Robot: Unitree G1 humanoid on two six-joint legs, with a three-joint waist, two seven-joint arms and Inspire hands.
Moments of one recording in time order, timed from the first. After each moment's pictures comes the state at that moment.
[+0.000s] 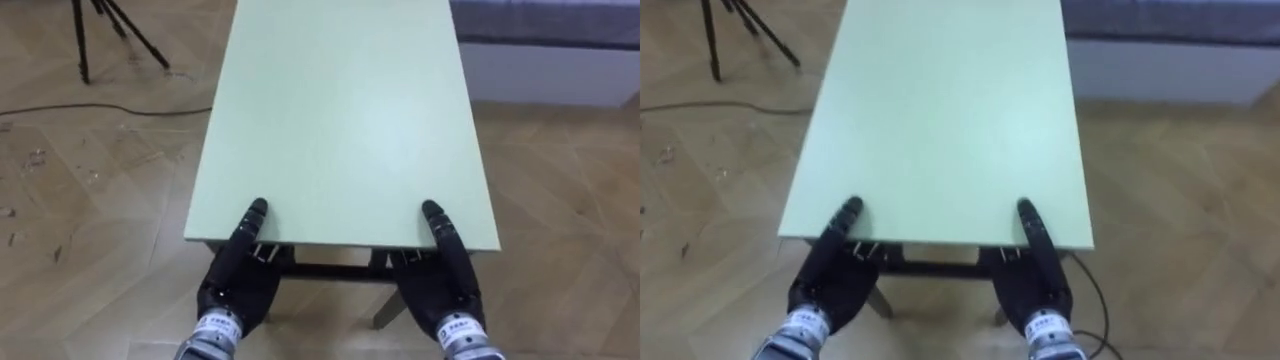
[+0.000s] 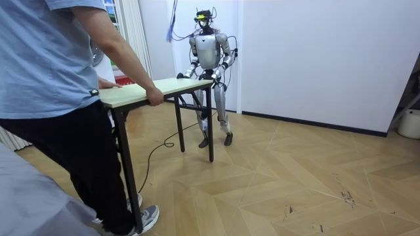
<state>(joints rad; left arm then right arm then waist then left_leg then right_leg) 0.28 0.14 -0.28 0.04 -1.26 -0.02 0.07 0.28 -0.20 0.30 0.06 1.52 -0.12 -0.01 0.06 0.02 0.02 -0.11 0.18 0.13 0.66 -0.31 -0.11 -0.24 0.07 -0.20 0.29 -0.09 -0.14</state>
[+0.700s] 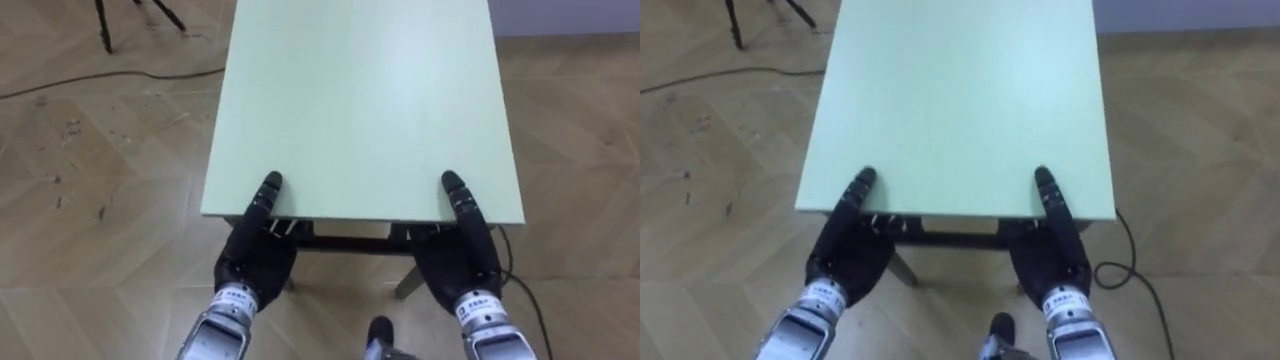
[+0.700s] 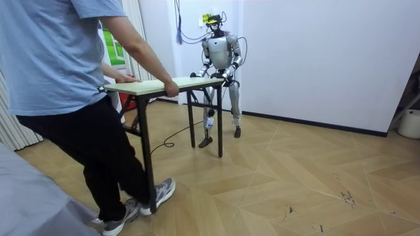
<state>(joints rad) 0.18 0.14 -0.32 0.10 -1.31 -0.05 0.05 0.23 -0.21 0.23 0.07 1.50 -0.08 0.02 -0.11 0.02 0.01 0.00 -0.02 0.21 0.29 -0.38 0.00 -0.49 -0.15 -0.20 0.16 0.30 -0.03</state>
